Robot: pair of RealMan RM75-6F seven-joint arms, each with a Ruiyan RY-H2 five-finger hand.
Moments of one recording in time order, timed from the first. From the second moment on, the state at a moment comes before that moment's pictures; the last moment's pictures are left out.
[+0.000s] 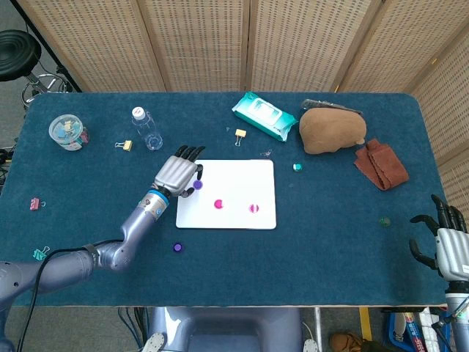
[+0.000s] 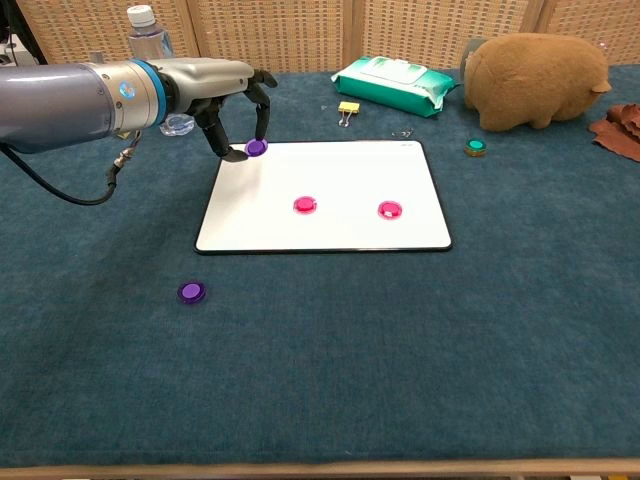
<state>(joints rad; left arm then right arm) -1.04 -1.61 -0.24 -1.23 0.86 0.72 0.41 0.12 -1.11 0.13 -1.55 -1.35 1.38 0.10</state>
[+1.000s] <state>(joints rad) -1.07 -1.66 -0.23 -1.17 0.88 0.67 0.33 0.13 -1.11 0.13 -1.55 -1.34 1.36 0.11</state>
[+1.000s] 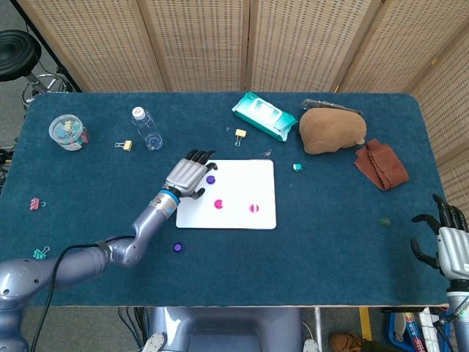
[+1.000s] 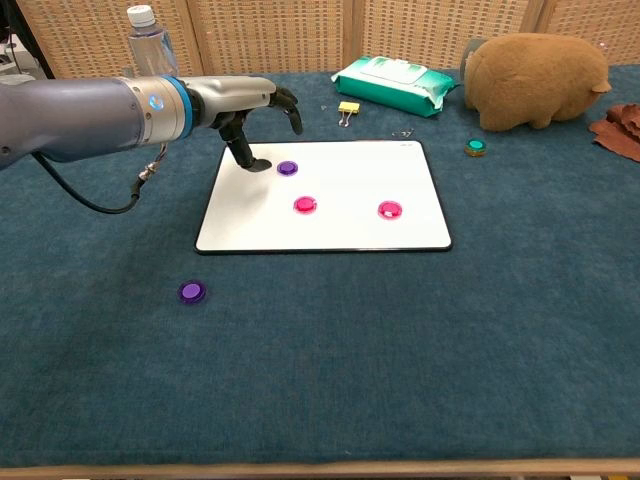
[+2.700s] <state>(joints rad) -0.72 -1.44 0.10 -1.54 1.43 0.93 0.31 0.12 -1.09 0.13 -1.57 -1.36 1.38 0.12</state>
